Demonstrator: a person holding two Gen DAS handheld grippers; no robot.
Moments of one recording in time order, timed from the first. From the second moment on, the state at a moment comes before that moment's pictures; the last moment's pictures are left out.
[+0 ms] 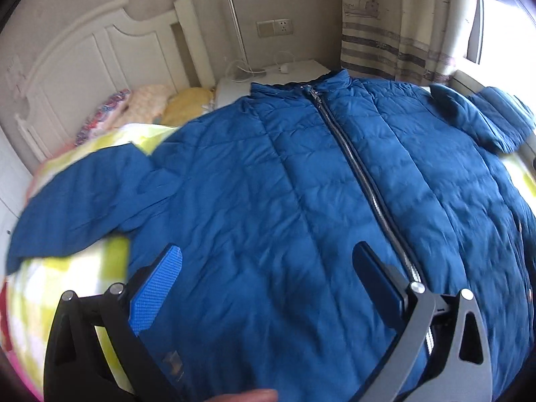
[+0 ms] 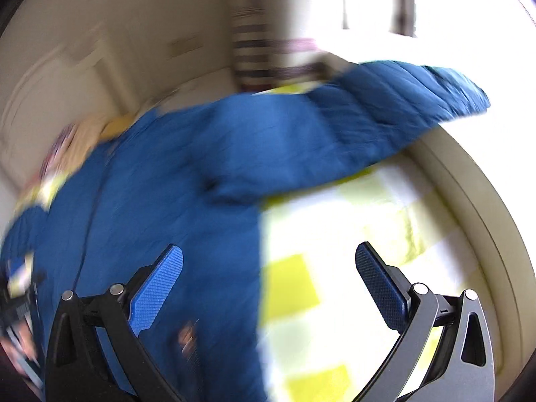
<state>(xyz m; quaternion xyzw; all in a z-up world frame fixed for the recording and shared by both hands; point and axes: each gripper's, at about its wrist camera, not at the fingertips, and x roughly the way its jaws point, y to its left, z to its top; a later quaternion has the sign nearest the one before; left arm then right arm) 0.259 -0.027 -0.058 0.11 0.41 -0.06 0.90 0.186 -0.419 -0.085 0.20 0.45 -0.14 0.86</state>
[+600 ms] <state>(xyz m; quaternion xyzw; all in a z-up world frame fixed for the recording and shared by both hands) 0.301 -0.021 -0.105 0.06 0.45 -0.13 0.88 0.254 -0.551 -0.130 0.32 0.37 -0.30 0.82</state>
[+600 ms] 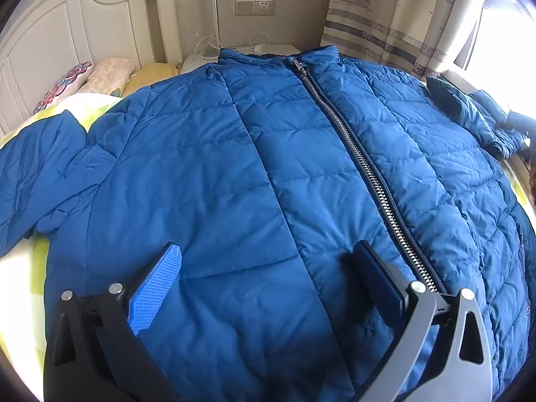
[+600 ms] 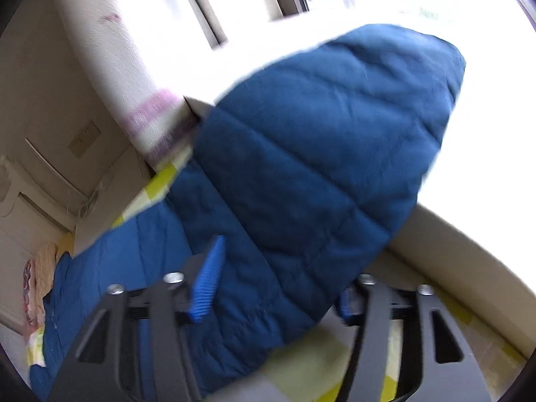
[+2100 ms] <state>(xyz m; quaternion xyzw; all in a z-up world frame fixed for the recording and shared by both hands) 0.297 0.028 -0.094 -0.09 0.42 -0.16 0.89 0.303 -0.382 -0.065 0.25 0.36 0.05 0.90</state>
